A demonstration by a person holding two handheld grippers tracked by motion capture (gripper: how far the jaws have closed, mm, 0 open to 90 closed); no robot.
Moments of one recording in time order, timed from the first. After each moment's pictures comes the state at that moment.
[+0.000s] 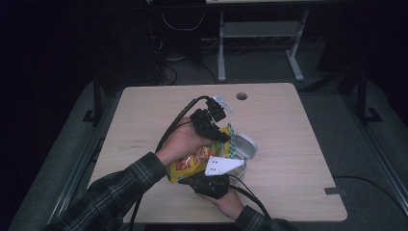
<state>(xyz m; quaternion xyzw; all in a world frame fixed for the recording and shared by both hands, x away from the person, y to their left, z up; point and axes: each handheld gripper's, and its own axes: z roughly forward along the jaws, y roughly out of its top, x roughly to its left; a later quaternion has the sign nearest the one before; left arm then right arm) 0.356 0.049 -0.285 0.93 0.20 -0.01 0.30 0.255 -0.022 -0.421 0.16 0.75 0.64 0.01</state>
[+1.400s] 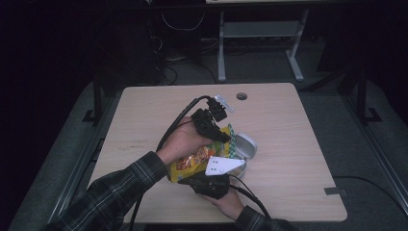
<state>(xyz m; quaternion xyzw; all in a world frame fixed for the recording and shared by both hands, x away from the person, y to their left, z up) 0.357 0.045 -0.285 0.94 0.20 -0.01 0.29 0.254 -0.023 -0.420 0.16 0.74 0.65 0.00</state>
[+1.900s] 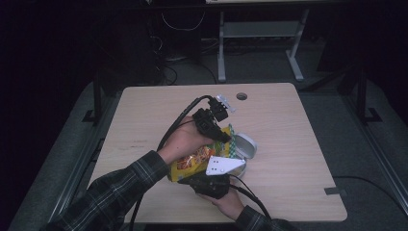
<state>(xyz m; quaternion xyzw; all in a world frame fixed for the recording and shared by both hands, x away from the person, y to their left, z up) 0.358 0.042 -0.284 0.94 0.20 -0.01 0.28 0.255 -0.023 -0.420 0.16 0.74 0.65 0.00</state>
